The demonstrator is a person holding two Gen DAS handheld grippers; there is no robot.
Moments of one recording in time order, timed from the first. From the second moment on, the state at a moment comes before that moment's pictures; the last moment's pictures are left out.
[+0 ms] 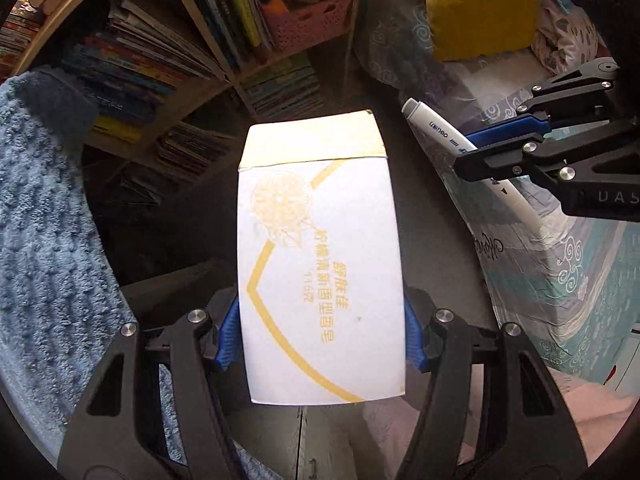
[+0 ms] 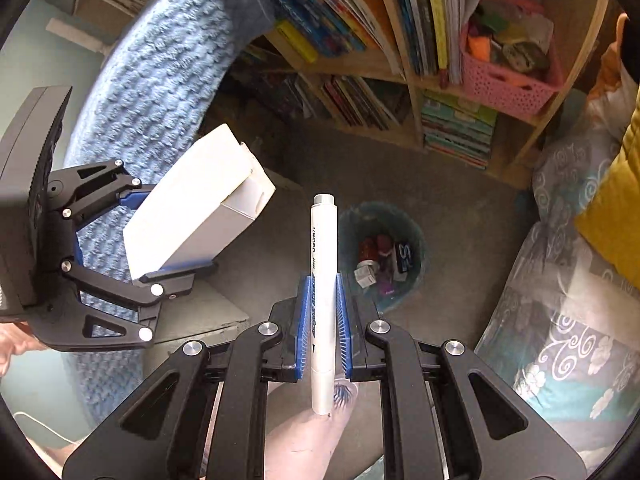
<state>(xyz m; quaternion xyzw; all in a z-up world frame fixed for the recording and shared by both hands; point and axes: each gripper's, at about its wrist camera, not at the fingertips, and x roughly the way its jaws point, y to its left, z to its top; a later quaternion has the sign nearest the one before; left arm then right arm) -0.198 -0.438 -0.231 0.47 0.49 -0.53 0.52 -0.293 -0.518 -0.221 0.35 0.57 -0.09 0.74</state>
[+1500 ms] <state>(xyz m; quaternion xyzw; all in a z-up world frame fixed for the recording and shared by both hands) -0.195 -0.452 -0.475 0.45 0.61 -0.47 0.46 -0.272 -0.527 -0.479 0.42 0.61 -0.07 0.67</state>
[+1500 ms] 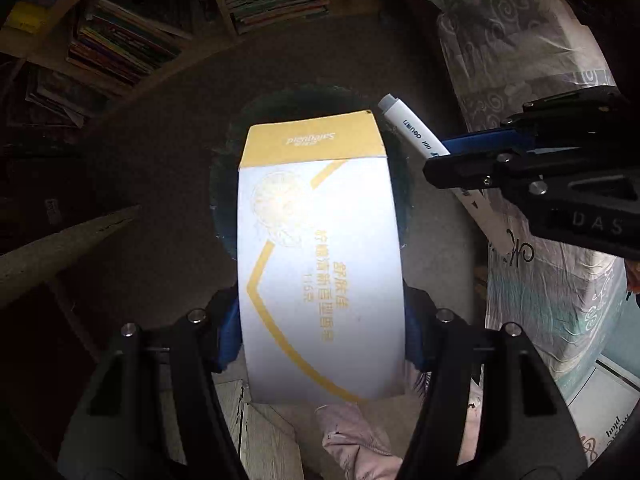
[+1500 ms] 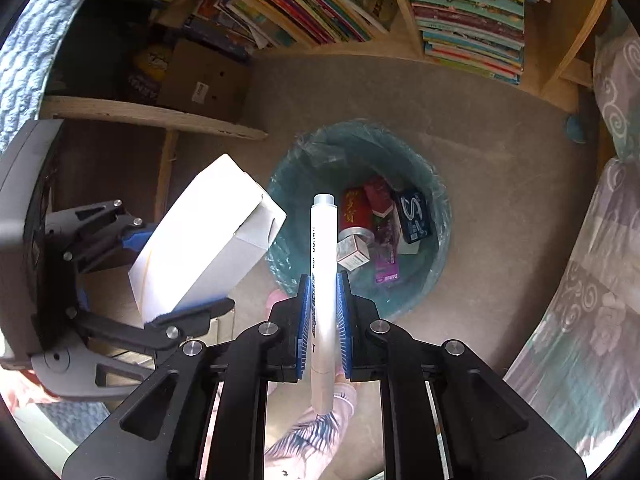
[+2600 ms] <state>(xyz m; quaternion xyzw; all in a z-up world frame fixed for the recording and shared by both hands) -0.196 -0.440 -0.460 0.45 0.60 -0.46 0.48 -0.301 -0.537 -0.452 0.43 0.58 -0.08 0.68</state>
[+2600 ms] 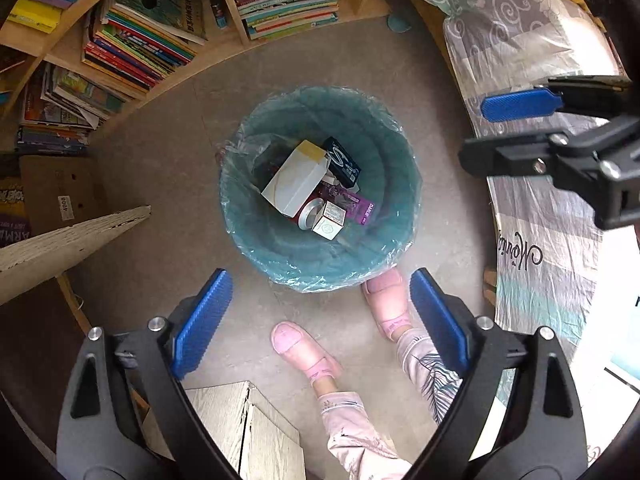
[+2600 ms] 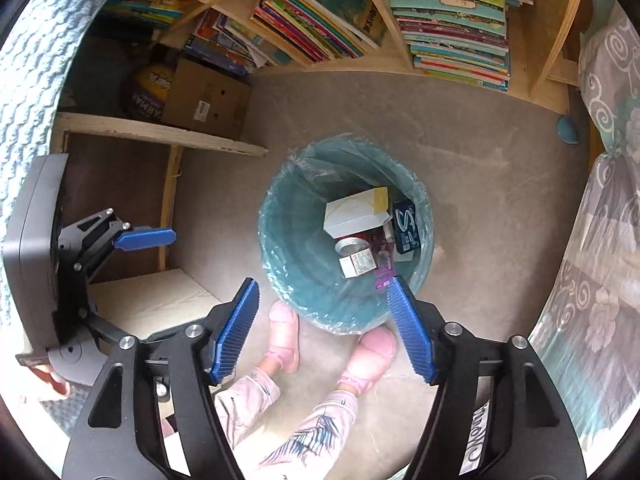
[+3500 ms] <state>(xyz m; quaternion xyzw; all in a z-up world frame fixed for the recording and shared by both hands) -0.204 -0.410 -0.269 0.40 0.55 -0.46 0.58 -0.346 -0.537 -0.255 0.38 0.52 -0.14 0.75</state>
